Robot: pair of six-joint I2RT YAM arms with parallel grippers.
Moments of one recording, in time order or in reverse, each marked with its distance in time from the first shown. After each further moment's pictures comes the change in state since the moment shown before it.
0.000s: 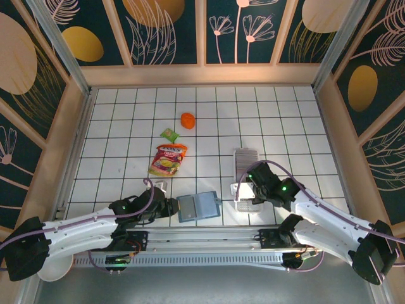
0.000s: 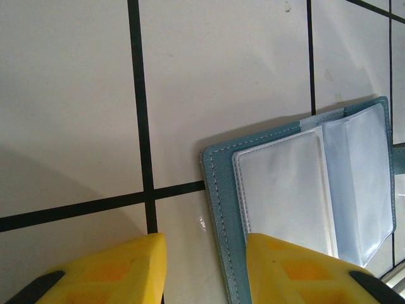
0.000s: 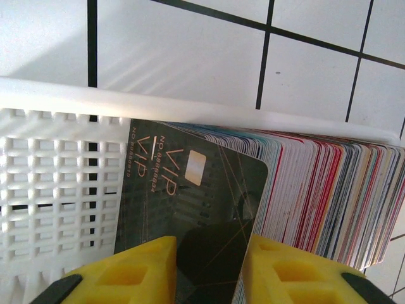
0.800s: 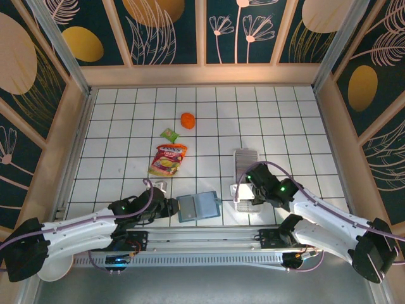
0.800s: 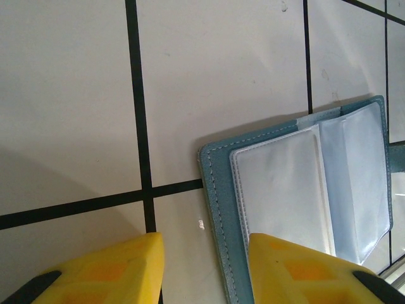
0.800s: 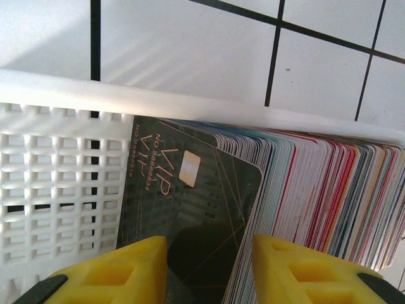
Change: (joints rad) left arm 0.000 -0.013 -0.003 -0.003 0.001 0.002; right arm 0.006 0.014 -0.016 0.017 0.019 0.000
